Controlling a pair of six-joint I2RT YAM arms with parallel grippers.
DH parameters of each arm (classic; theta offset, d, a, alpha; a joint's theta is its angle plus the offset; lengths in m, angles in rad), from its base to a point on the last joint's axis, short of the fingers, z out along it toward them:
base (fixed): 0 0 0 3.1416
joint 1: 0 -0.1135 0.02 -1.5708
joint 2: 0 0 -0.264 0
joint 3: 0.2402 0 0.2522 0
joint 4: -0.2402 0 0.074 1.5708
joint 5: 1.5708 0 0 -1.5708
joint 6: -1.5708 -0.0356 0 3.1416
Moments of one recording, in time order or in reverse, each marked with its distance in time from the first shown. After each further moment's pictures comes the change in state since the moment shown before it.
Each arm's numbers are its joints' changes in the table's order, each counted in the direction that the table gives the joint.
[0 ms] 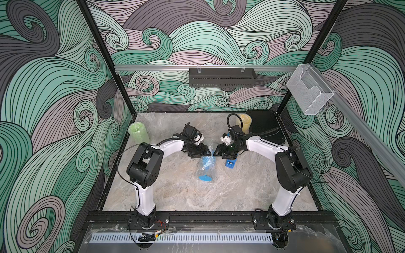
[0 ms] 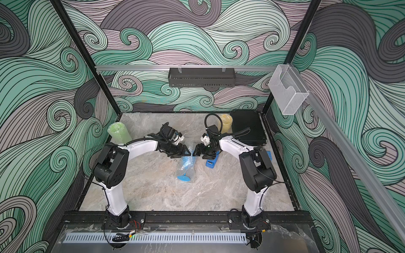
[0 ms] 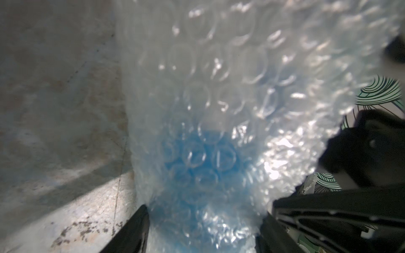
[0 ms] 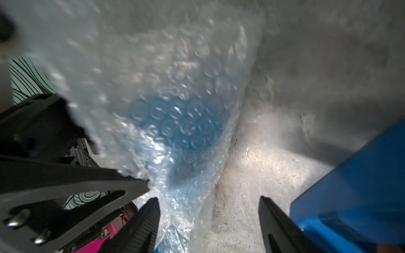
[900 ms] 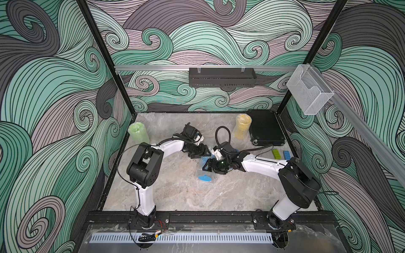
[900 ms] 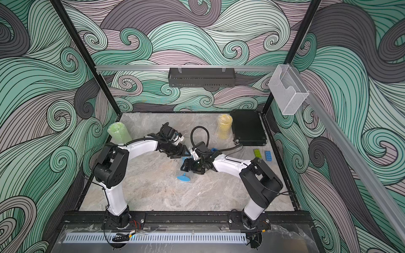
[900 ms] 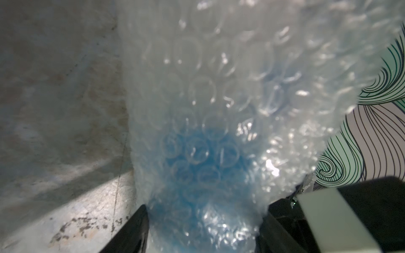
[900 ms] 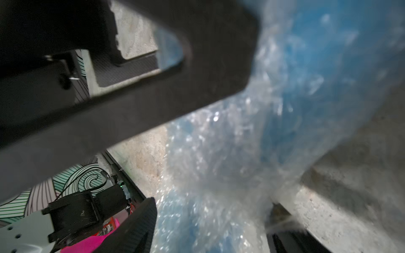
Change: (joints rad) left arm 0.000 0.000 0.002 -0.012 0.003 0.005; right arm -0.285 0.147 -0.275 0.360 0.103 -0.303
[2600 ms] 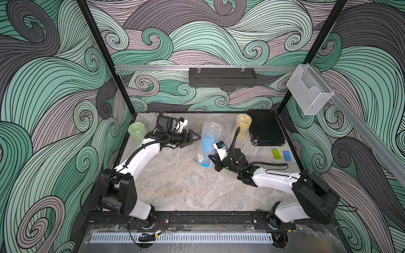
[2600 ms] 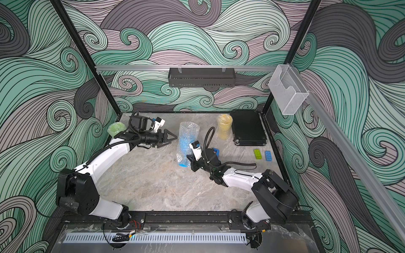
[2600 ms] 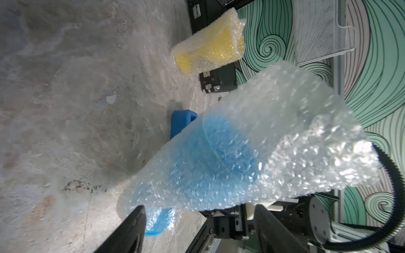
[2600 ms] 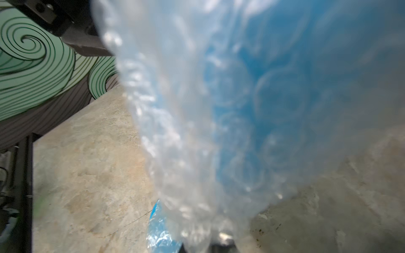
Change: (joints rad) left arm -0.216 0.412 -0.096 0.067 0.270 0.164; right arm -0.045 0.218 -0.315 0.705 0.360 0.612
